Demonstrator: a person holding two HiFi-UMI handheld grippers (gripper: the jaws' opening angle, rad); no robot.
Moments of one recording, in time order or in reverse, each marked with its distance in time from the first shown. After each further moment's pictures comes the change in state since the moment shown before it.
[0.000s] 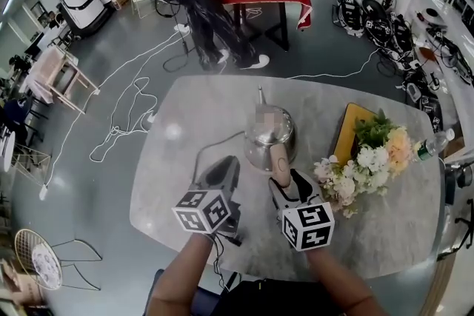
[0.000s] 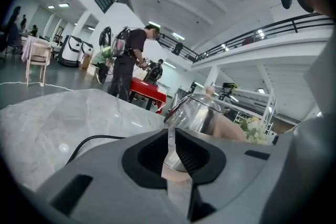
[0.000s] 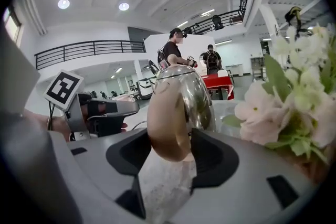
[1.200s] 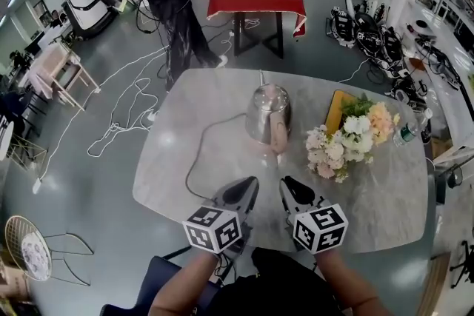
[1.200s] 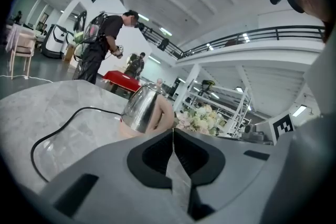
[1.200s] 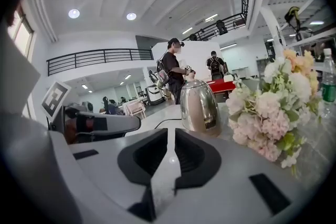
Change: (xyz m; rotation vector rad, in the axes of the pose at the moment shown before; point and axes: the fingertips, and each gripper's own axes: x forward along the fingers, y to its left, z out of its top) left arm -0.127 -0.108 -0.053 0.023 0.057 -0.192; right arm -0.116 0.066 -0.017 0.004 -0.067 0.093
